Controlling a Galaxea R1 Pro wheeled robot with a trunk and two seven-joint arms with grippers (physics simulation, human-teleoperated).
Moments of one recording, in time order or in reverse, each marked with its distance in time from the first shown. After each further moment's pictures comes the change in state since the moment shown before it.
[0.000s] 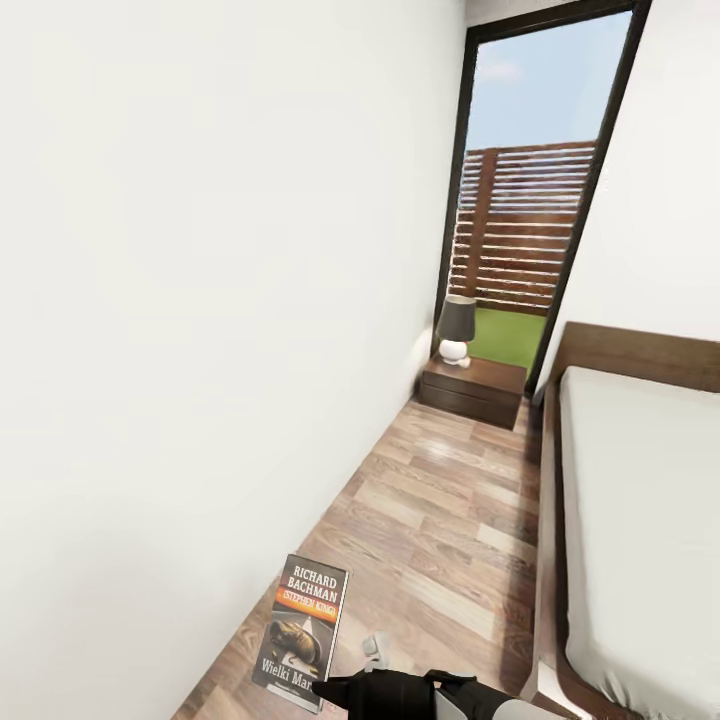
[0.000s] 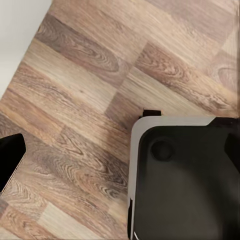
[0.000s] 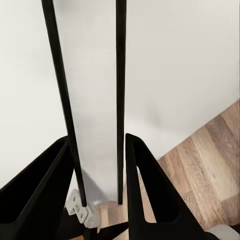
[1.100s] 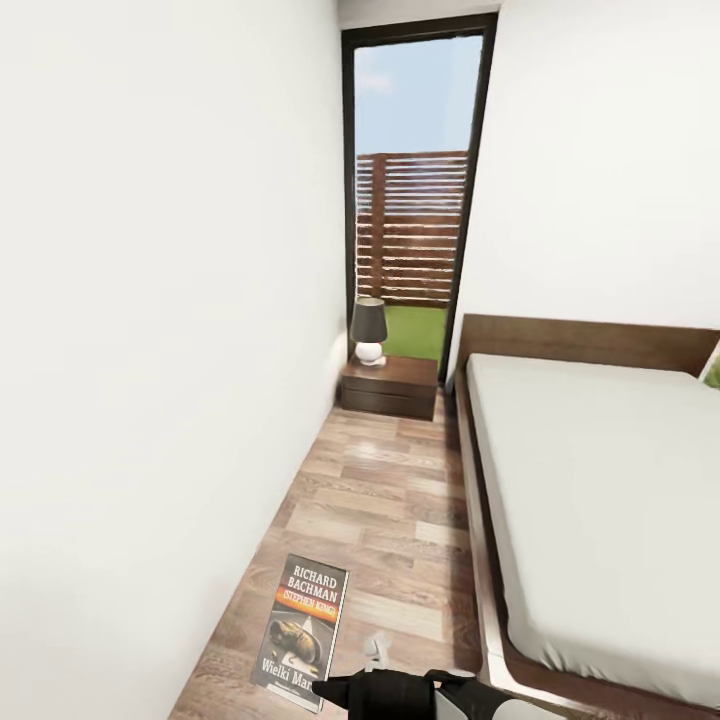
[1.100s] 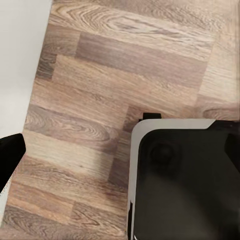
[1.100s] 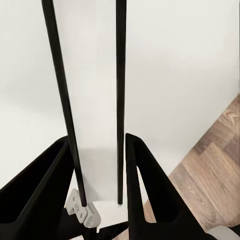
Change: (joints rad) left arm 0.000 0.001 0.000 0.000 0.000 -0.005 0.000; right arm 0.000 0.000 0.000 -0.001 0.000 0.000 -0.001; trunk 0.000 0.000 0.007
